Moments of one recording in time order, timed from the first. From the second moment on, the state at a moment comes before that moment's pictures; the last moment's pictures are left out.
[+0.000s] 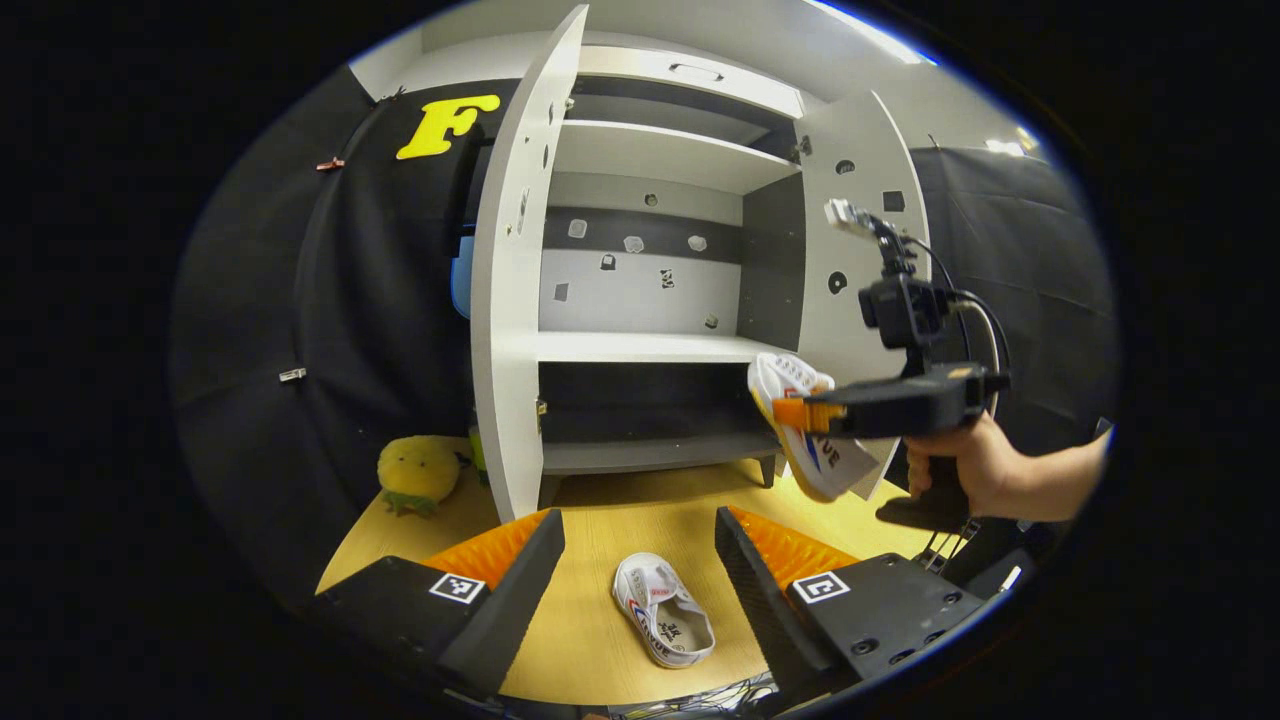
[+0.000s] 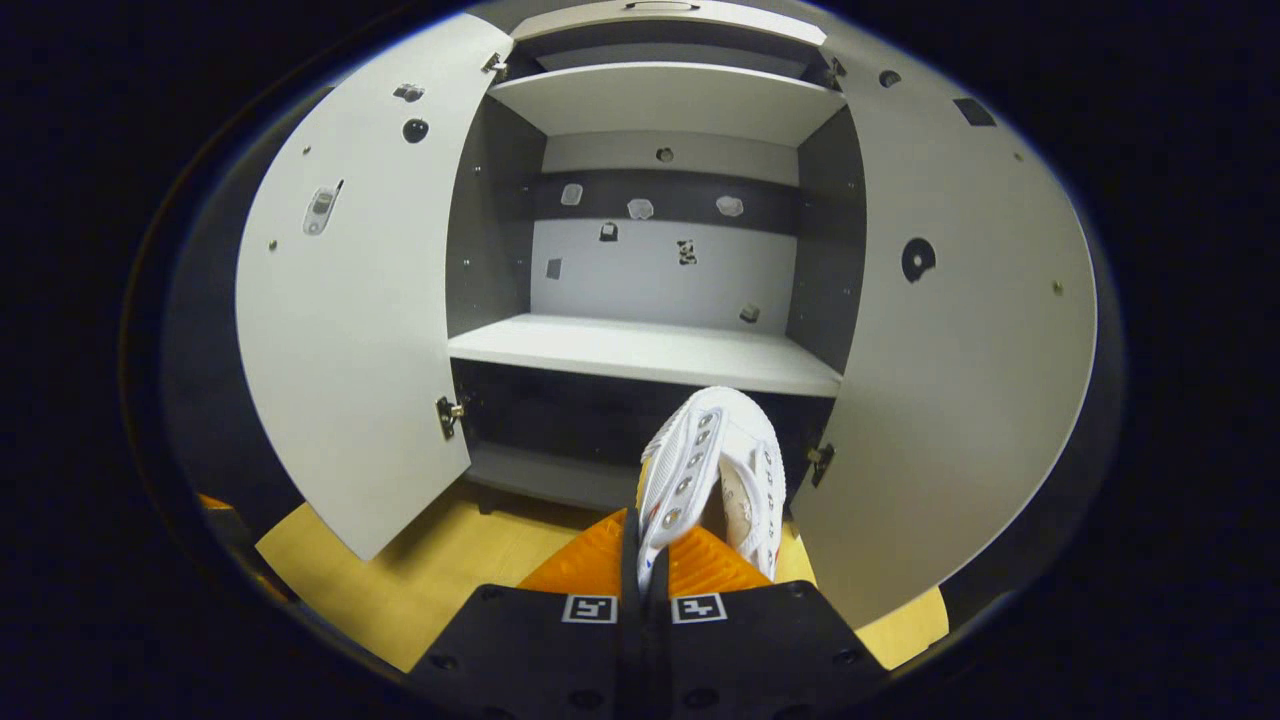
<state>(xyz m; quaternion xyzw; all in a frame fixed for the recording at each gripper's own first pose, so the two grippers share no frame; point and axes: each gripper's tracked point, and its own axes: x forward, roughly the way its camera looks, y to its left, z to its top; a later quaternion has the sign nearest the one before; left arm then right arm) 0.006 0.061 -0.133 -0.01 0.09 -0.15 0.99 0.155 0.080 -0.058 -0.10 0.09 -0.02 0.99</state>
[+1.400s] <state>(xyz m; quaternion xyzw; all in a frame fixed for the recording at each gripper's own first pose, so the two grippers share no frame) 0.064 0.085 -0.078 0.00 0.05 0.06 1.00 0.484 0.031 0.056 -0.16 0.13 -0.01 0.98</state>
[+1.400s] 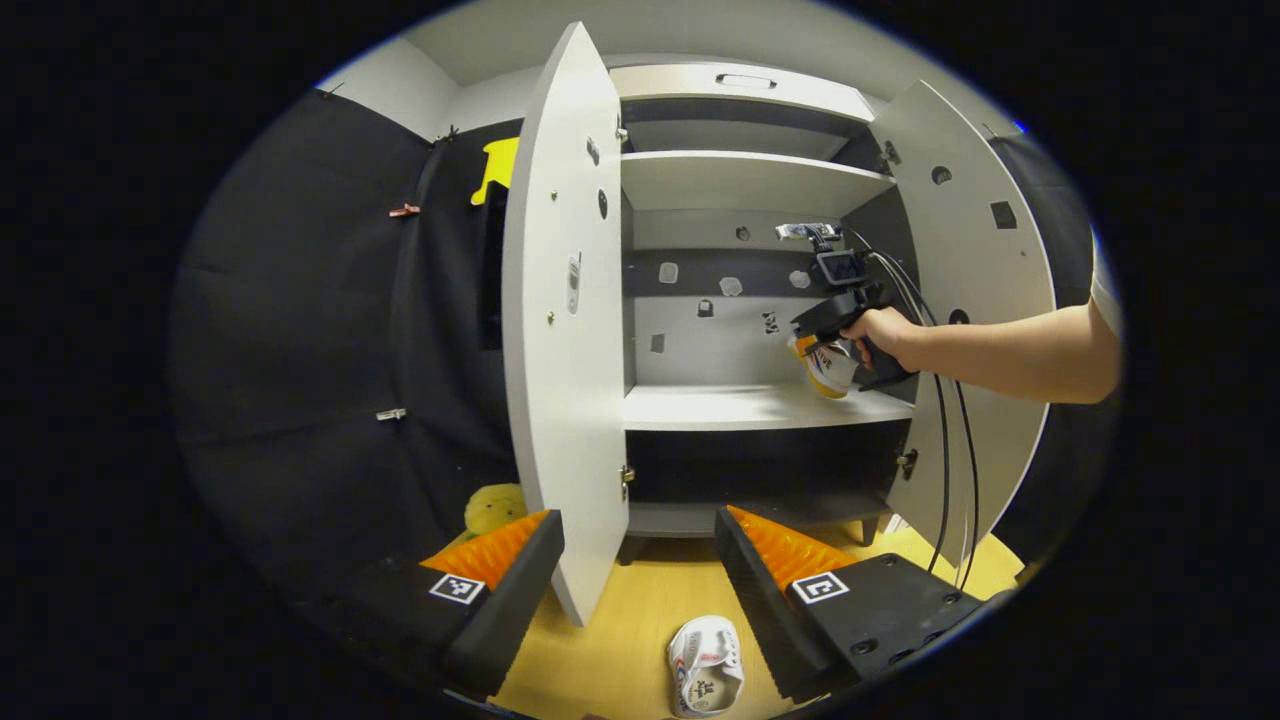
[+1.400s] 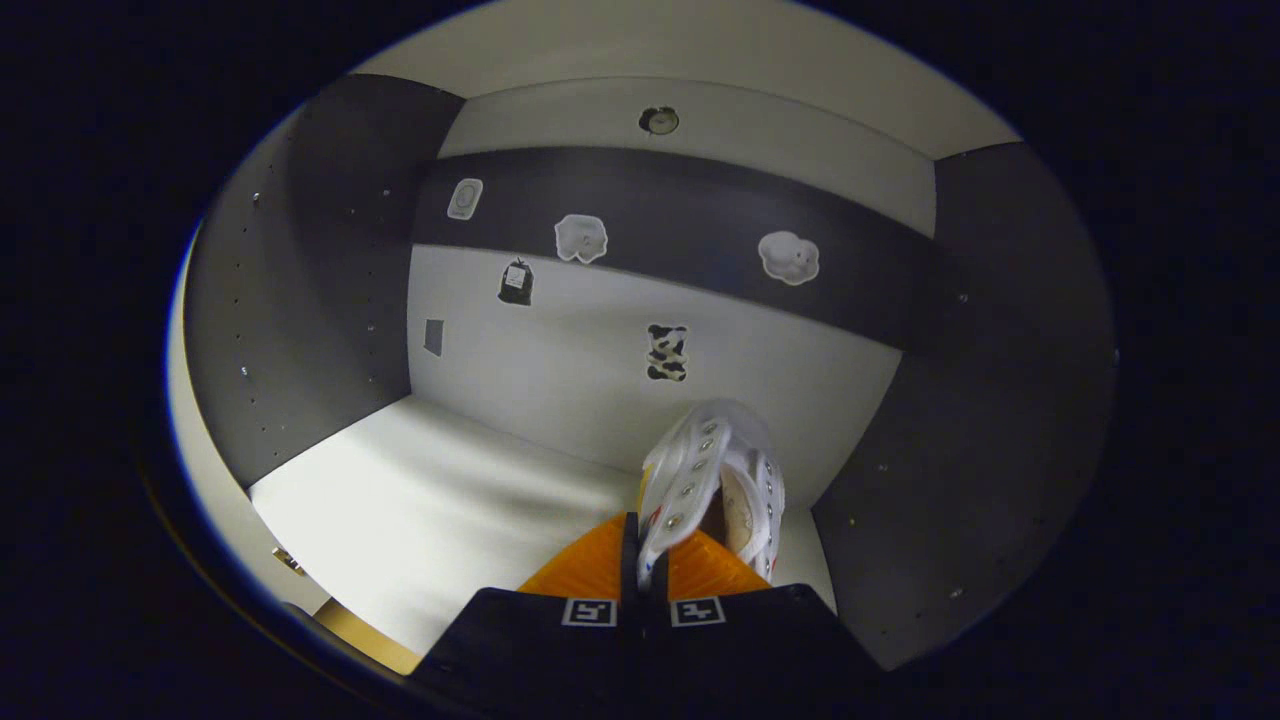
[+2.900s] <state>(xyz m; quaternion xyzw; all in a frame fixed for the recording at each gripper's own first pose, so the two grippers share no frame) 0.007 0.103 -0.115 -0.02 0.08 0.01 1.00 0.308 0.100 0.070 -0.02 0.03 0.01 1.00</state>
